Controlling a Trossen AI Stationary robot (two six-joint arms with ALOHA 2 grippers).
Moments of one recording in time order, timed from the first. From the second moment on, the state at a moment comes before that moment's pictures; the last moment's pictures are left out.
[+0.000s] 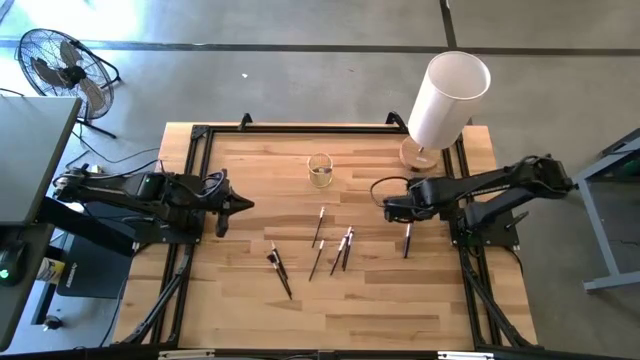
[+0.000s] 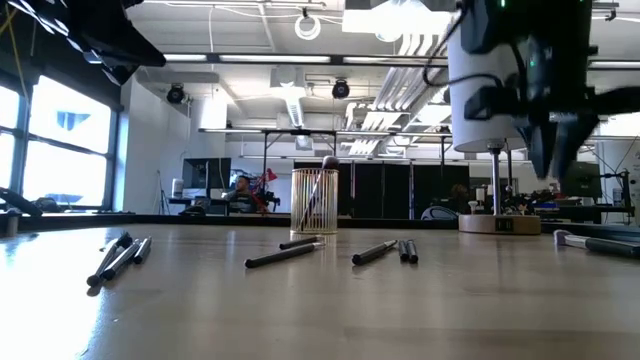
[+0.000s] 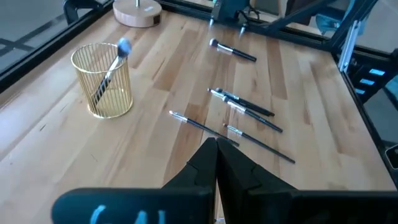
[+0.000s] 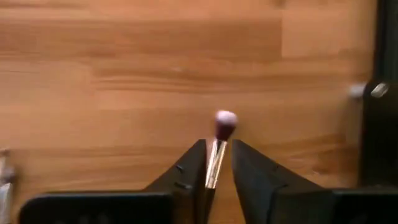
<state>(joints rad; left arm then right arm) -0.14 0.50 0.57 -0.48 -0.22 -0.29 0.05 1.33 0.86 -1.14 0.22 1.68</state>
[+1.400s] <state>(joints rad) -0.14 0.54 0.57 -0.47 -0.43 -0.39 -0.20 1.26 0.70 0.55 0.44 0.45</state>
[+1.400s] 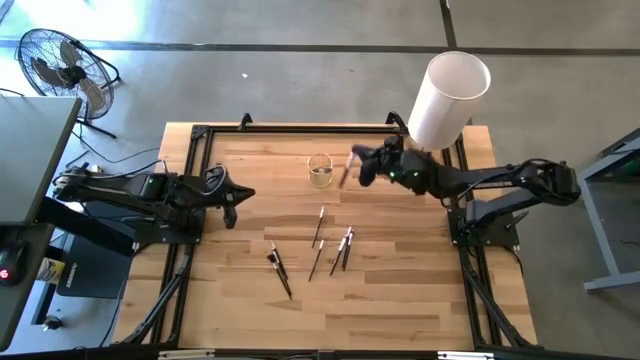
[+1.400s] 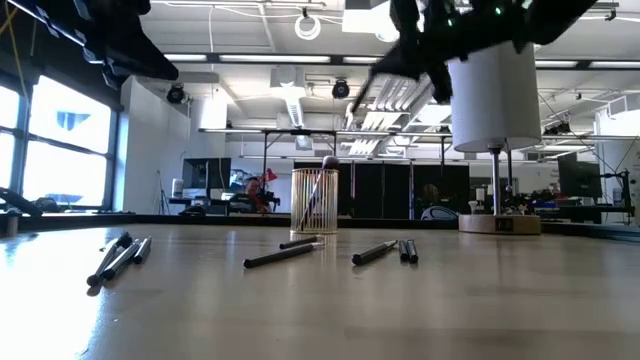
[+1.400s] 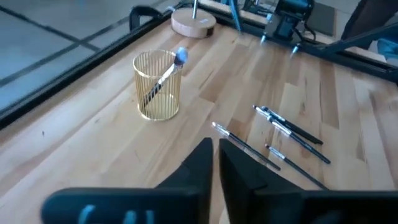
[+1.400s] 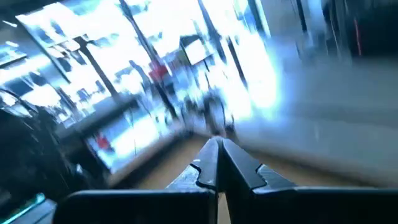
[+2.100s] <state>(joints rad) -0.14 0.76 0.57 -0.47 -0.46 -0.72 -0.29 1.81 1.05 0.62 0.27 -0.18</state>
